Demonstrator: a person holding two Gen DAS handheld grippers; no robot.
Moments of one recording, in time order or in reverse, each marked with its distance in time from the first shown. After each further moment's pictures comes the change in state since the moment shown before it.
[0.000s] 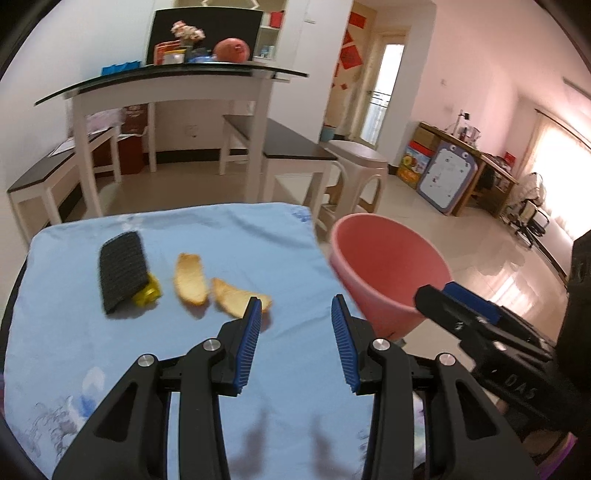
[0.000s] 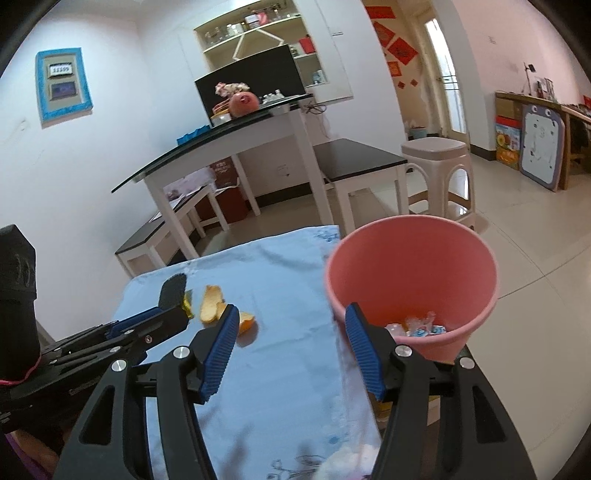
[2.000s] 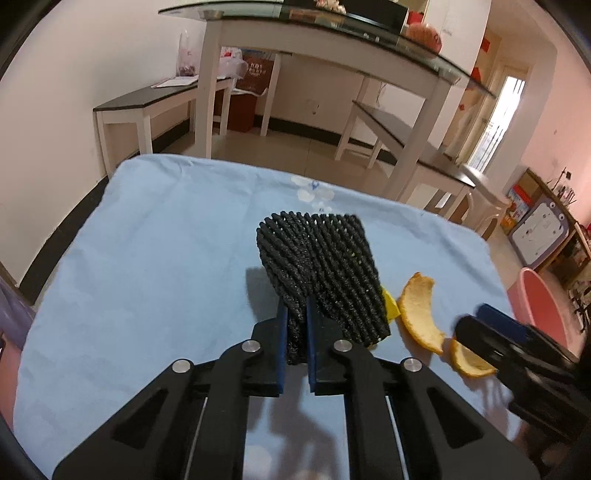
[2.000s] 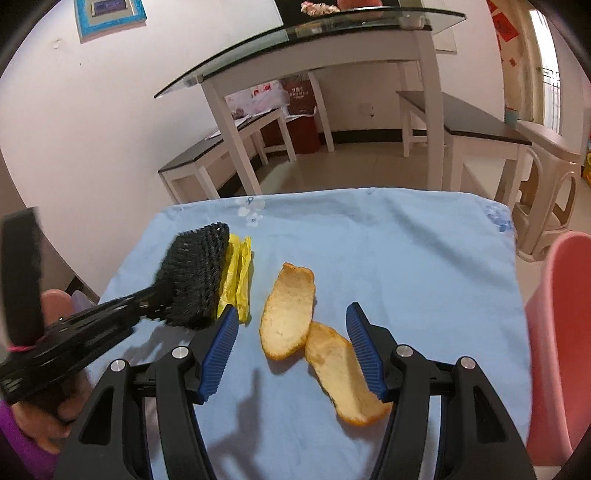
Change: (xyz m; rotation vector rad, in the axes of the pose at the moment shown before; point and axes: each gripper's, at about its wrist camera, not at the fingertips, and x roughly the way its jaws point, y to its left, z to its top) left arm 0.058 0.187 -0.002 -0.307 0.032 0.286; right arm 0.203 0.107 0.004 -0.220 0.274 0.217
